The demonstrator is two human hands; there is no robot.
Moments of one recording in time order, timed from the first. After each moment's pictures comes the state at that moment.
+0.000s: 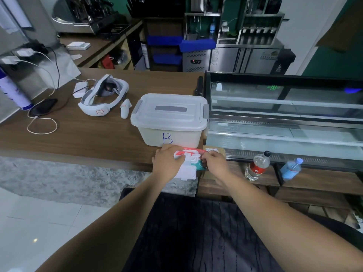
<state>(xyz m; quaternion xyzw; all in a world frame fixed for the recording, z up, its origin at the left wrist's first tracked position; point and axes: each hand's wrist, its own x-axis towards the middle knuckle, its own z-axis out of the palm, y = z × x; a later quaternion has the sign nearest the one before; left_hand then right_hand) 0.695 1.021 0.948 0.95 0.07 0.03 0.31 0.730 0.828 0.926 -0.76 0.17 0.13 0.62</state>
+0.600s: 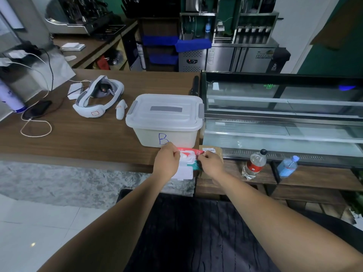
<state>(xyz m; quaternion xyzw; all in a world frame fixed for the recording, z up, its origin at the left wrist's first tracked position) 0.711 1.011 0.938 0.93 0.06 0.06 0.36 0.735 0.826 0.917 -0.84 0.12 0.10 0.51</state>
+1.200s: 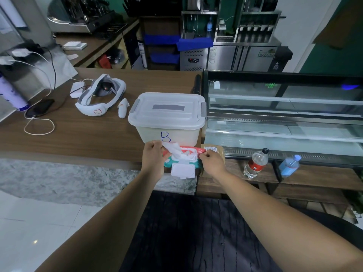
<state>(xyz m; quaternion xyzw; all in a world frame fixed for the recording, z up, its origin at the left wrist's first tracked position) 0.704 1.036 0.954 0.54 0.26 0.07 0.80 0.735 0.830 0.915 -0.88 0.11 0.09 0.46</state>
